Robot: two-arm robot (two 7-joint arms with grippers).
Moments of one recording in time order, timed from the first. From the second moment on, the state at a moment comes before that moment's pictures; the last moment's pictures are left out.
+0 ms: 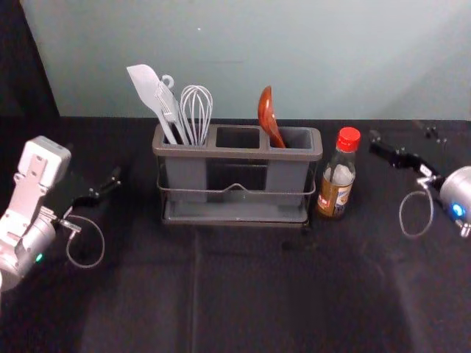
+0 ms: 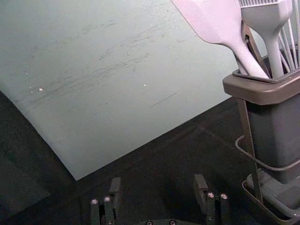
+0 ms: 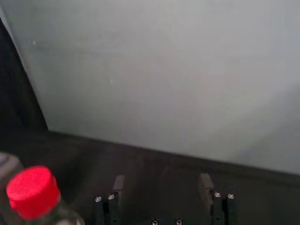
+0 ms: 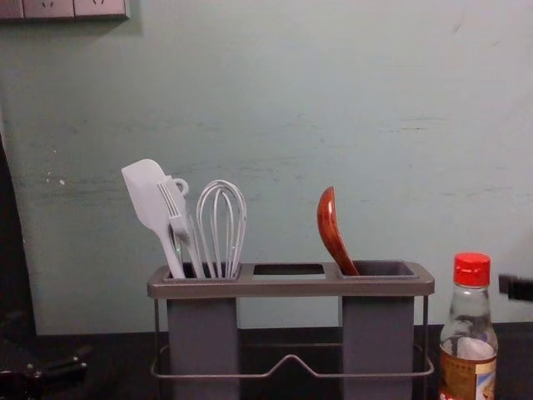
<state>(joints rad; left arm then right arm) -0.20 0.60 0.45 -1.41 -0.25 -0.12 0.03 0.27 0.34 -0.08 -1.39 0.28 0.19 0.29</state>
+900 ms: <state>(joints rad) -0.20 0.60 0.45 -1.41 -0.25 -0.12 0.03 0.28 0.37 -0.13 -1.36 0.33 0.17 0.32</state>
